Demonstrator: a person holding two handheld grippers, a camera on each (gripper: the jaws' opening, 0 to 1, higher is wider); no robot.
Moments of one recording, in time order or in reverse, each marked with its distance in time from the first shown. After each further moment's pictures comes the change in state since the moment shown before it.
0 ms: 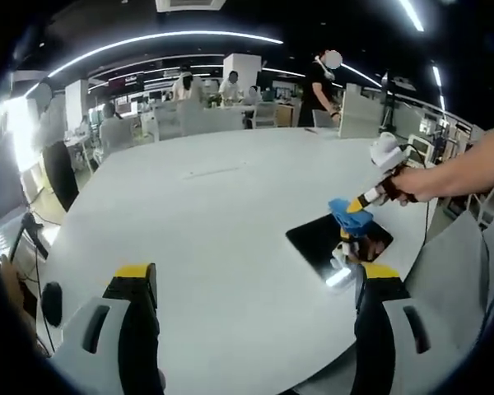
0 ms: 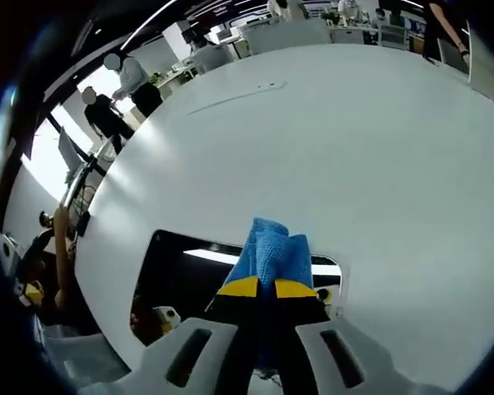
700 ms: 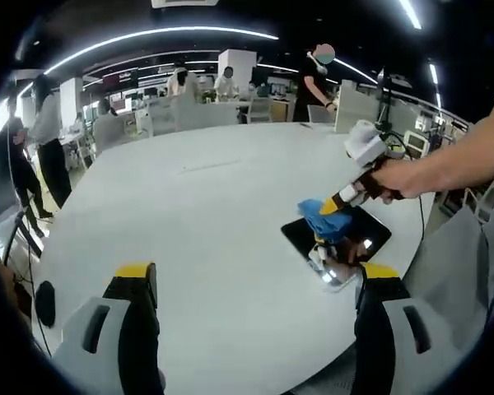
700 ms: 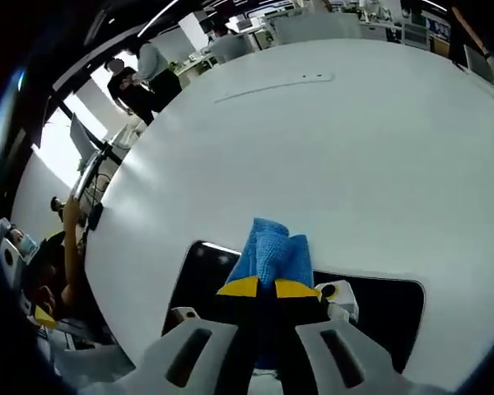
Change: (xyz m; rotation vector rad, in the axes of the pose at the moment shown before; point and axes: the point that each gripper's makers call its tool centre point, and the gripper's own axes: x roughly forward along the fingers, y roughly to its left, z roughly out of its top) left arm 0.011 -0.008 -0.009 0.002 0.025 -0.030; right arm 0.033 0.068 0.012 -0.056 0.047 0.078
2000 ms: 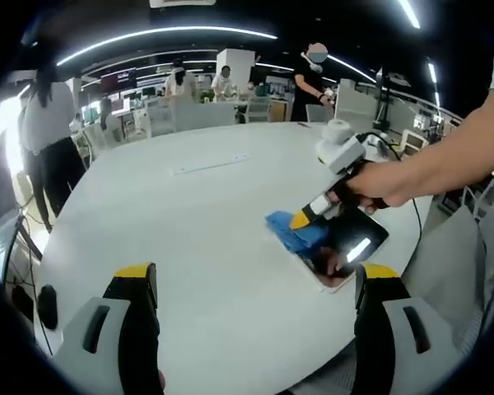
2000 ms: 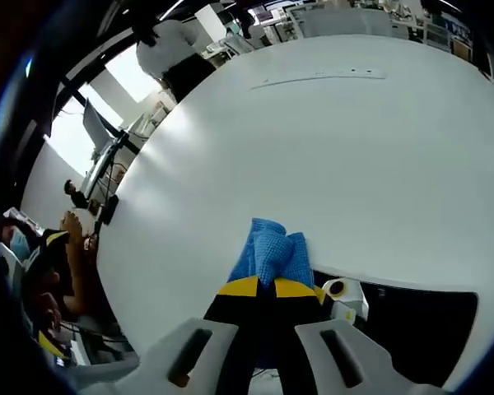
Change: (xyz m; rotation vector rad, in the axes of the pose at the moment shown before) left arm -0.003 -0.004 0.008 0.013 0.004 -0.009; right arm 0.030 0.059 0.003 -0.029 0.041 0.083
